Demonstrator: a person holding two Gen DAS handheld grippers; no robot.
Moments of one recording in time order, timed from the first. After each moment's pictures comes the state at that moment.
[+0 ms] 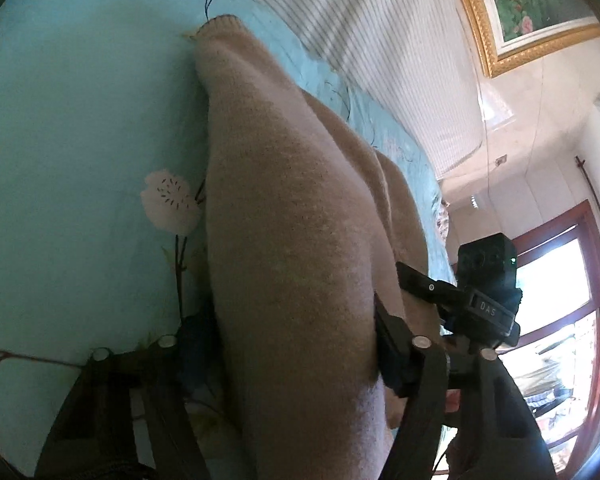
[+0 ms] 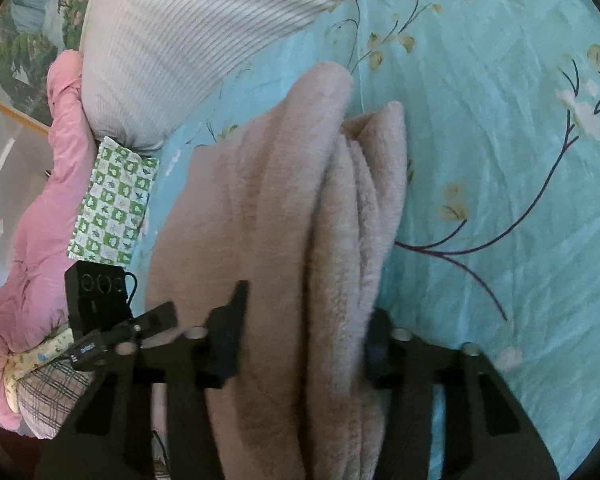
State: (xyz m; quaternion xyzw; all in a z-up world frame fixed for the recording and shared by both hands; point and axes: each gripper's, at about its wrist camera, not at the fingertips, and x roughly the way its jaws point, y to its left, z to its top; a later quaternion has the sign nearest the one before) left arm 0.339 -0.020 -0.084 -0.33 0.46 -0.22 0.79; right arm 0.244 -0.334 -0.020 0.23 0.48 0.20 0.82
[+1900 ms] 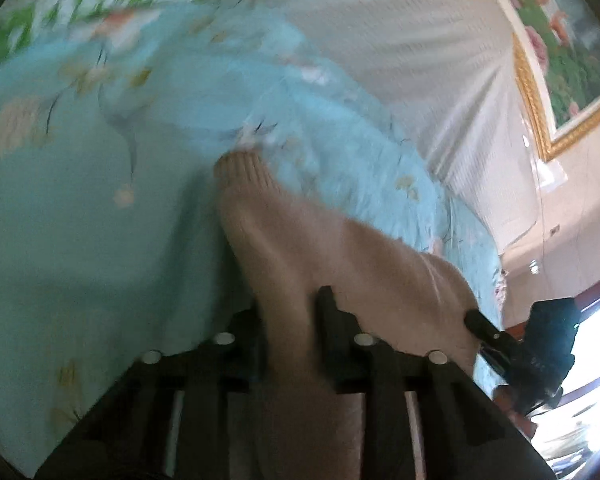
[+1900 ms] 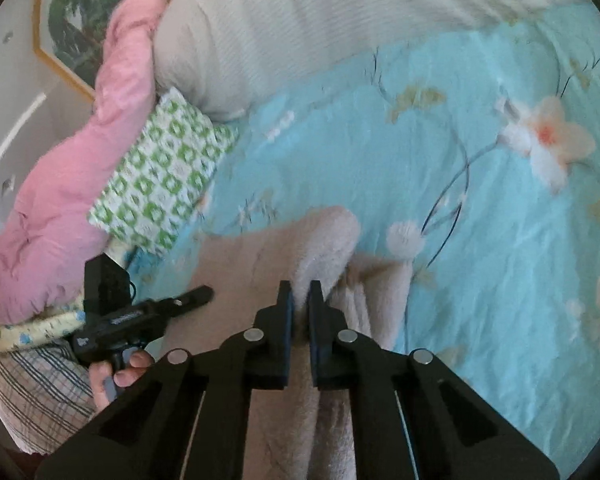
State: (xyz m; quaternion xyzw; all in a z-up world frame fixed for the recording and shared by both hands) left arm 0.225 0.188 -0.043 -0.32 0.41 -0.04 0.85; right arm 0.214 -0.138 -0.001 0.19 0.41 0.24 0.86
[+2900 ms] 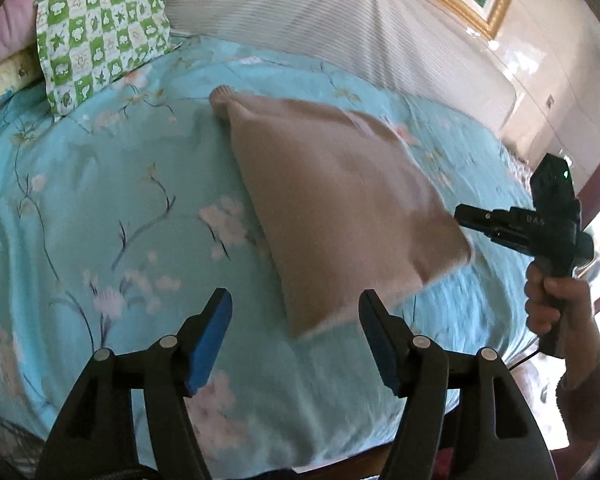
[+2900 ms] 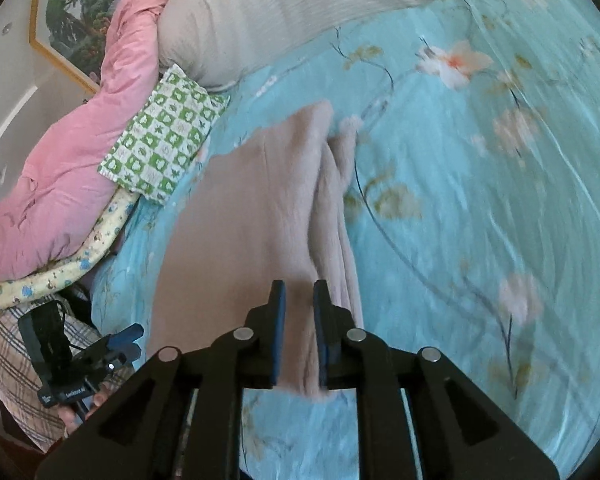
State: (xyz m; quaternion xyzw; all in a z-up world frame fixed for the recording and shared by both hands) left arm 0.001 0.088 -0.012 -0.12 0.43 -0.04 0.90; right arm 0.064 -0.168 -0.013 0.18 0.45 0.20 0.85
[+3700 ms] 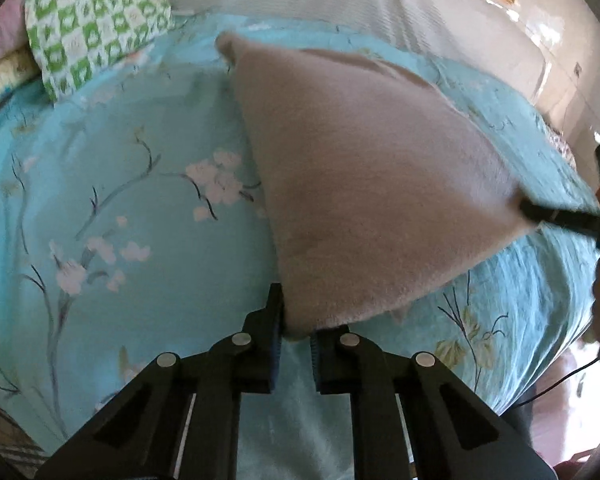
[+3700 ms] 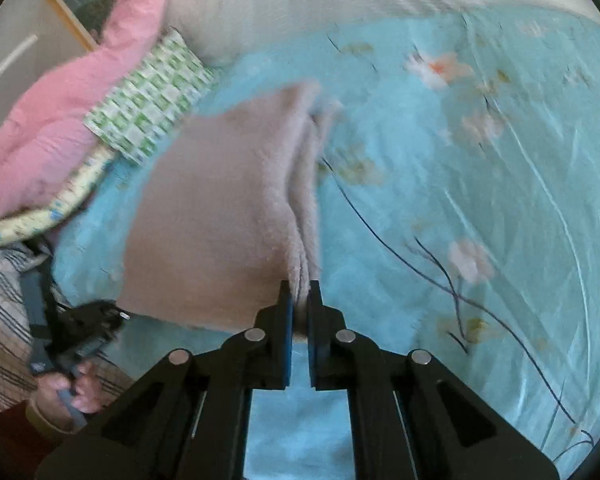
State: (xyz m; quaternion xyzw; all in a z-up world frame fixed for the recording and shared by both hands) left arm 0.025 0.068 -0.063 -0.08 0.46 0.01 0.88; right arm 0.040 -0.175 -0.027 0.08 0.46 0.17 0.87
